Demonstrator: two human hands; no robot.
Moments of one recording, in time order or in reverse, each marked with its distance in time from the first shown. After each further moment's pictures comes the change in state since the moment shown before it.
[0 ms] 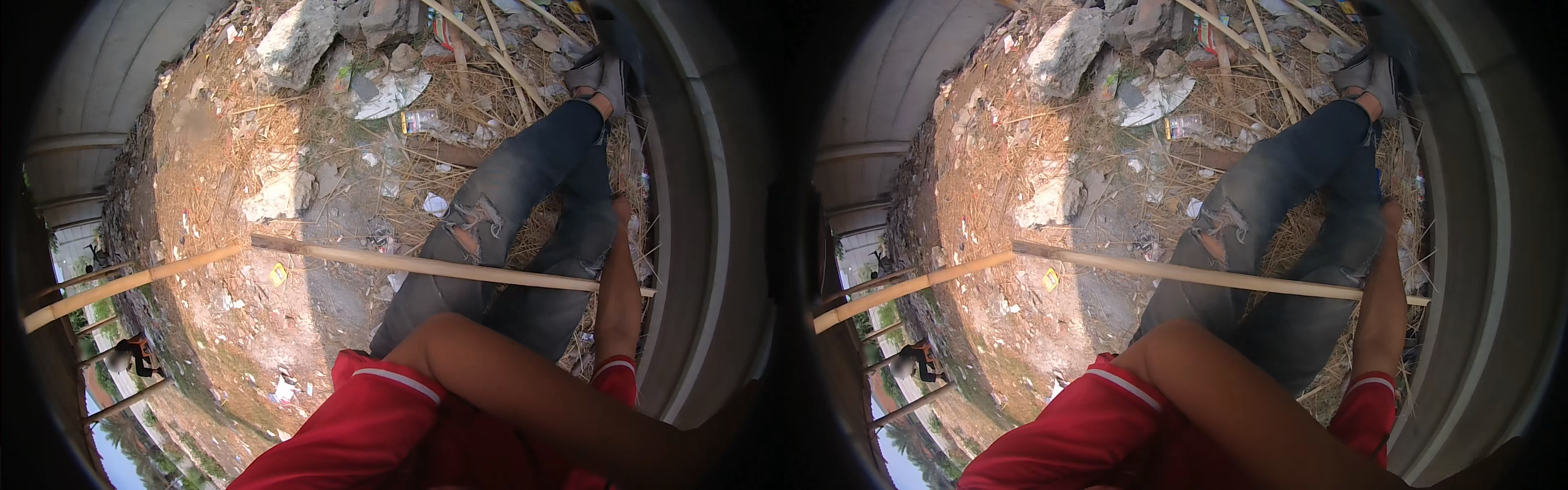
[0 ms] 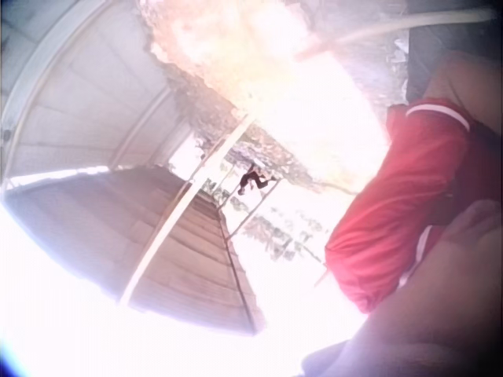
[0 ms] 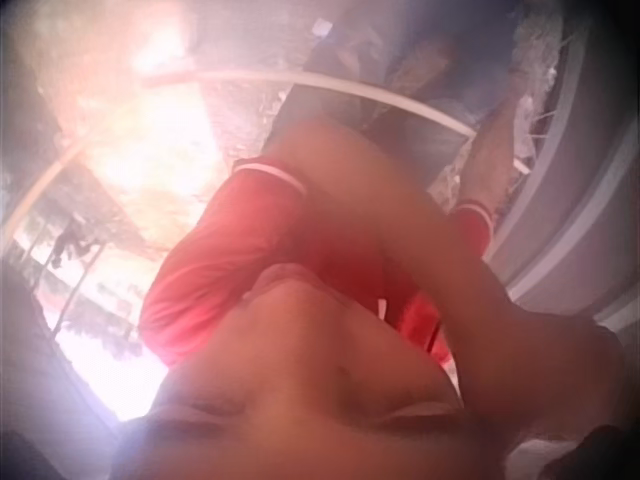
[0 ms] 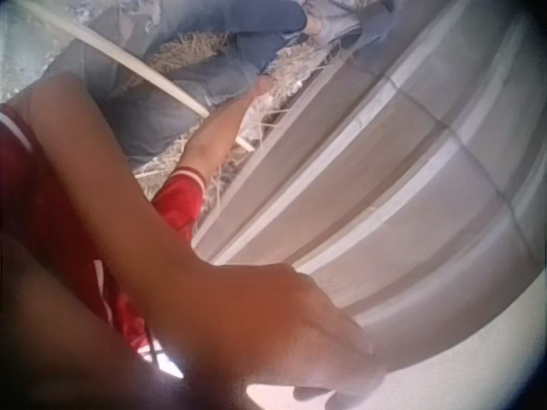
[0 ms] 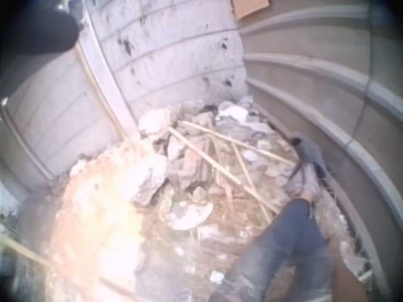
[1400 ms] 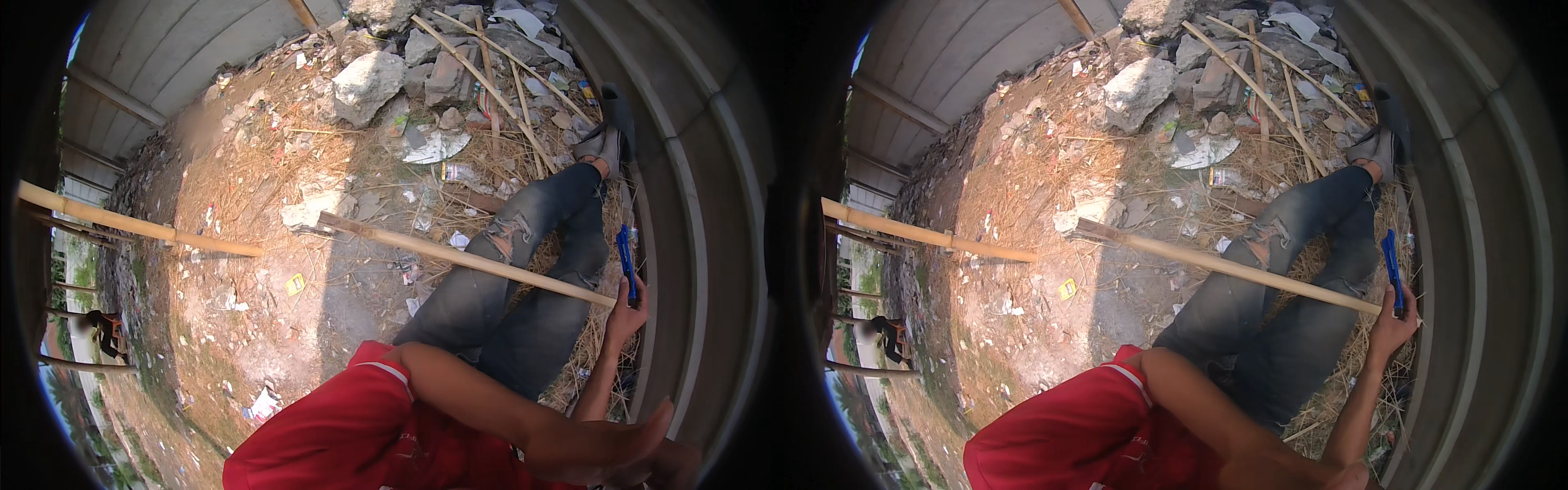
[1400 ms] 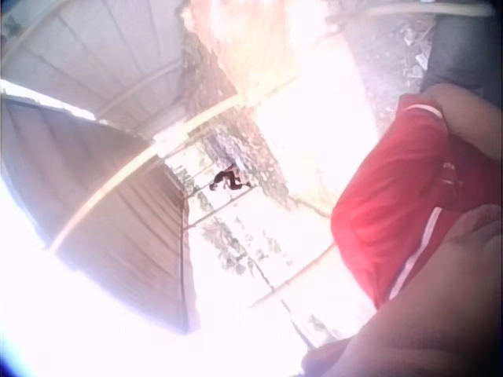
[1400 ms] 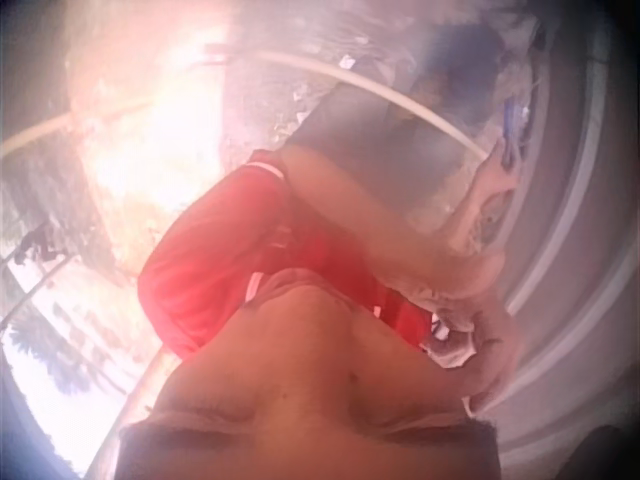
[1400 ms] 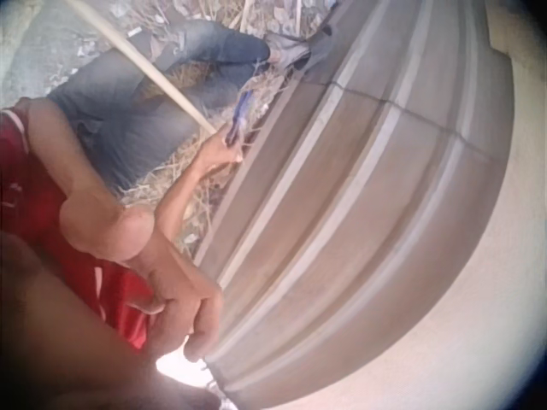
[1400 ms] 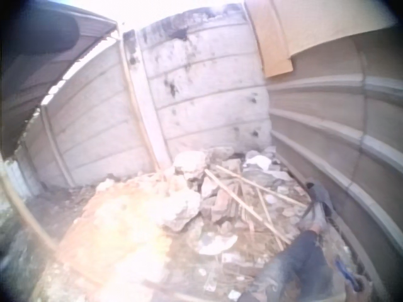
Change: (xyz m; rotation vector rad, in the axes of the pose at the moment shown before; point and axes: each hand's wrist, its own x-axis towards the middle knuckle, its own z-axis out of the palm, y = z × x) left_hand -0.326 0.139 0.141 -0.967 -0.864 -0.515; right_hand -0.337 -0.144 -0.250 0.973 0.546 -0.092
